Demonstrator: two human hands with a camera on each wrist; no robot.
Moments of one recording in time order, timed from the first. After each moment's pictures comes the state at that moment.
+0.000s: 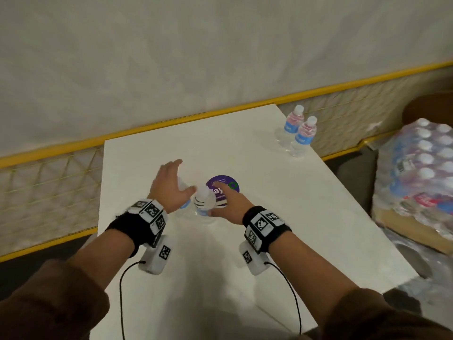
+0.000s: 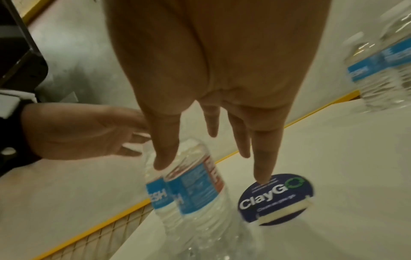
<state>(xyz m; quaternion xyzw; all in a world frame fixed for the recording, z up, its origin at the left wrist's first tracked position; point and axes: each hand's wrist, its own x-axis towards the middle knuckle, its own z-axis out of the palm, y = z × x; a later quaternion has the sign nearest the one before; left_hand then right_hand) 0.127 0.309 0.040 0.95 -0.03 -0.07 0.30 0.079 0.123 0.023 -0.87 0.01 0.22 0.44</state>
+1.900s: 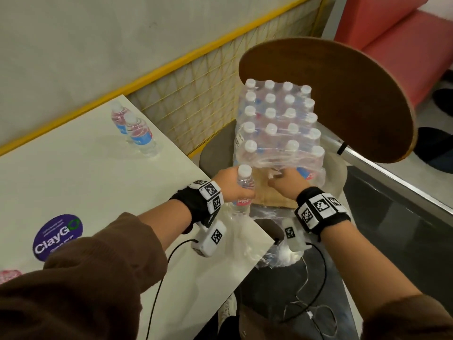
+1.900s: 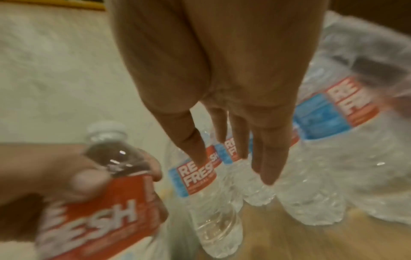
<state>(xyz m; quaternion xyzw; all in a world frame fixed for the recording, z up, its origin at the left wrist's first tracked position) 0.063 -0.210 0.006 0.82 -0.33 -0.36 0.30 -0.043 -0.355 0.015 -0.84 0.36 0.09 0.40</state>
